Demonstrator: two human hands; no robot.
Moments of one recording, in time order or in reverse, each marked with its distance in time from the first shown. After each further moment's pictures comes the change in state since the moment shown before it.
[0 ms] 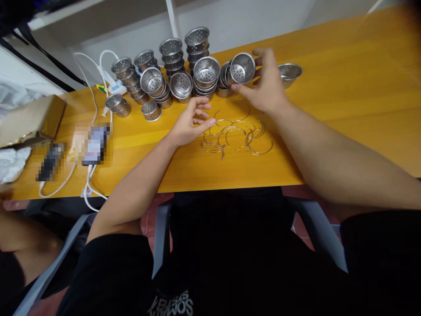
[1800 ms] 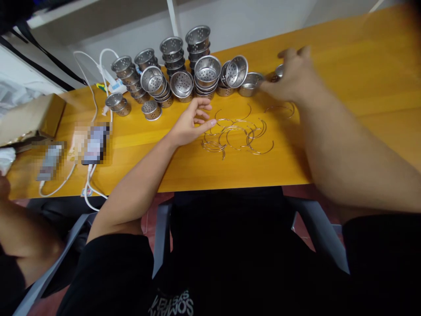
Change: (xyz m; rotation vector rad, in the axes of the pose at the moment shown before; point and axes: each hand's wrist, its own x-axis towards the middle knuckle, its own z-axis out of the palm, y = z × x) left_hand -0.001 -0.003 -0.002 -0.023 -0.021 0.031; right_hand 0.000 -0.071 -0.066 -0.382 -0.128 0.492
